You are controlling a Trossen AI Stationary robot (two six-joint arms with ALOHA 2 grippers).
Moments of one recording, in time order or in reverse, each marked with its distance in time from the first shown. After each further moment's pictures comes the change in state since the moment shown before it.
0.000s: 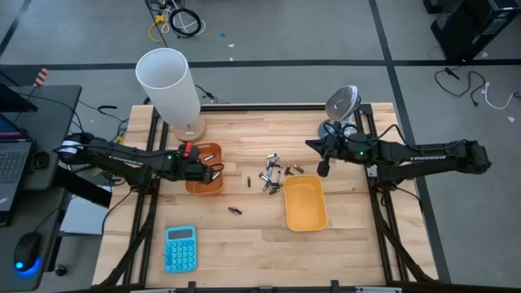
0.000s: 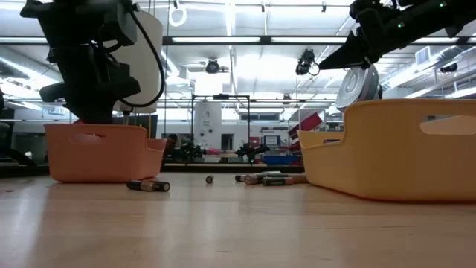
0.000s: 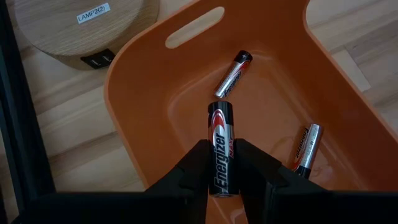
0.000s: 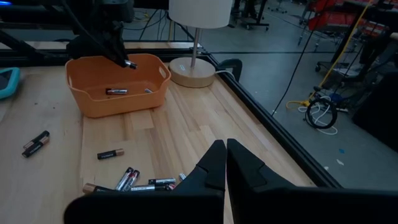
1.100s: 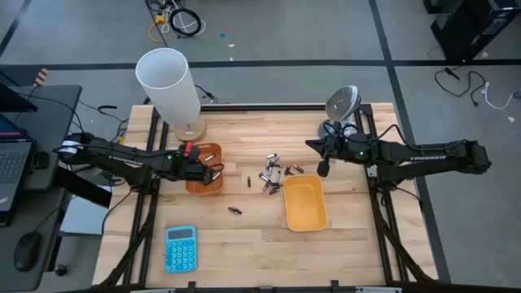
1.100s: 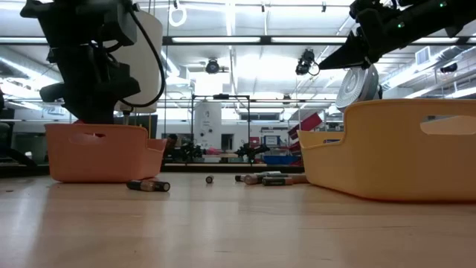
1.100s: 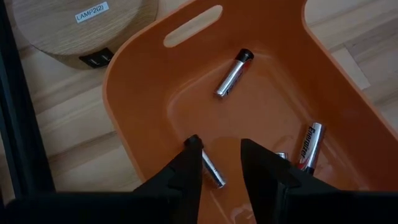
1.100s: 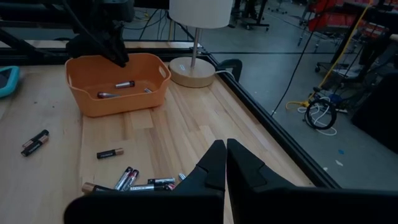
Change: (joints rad) left arm 0.000 0.000 0.000 0.000 0.005 0.005; right arm 0.000 0.000 0.000 0.000 0.000 -0.007
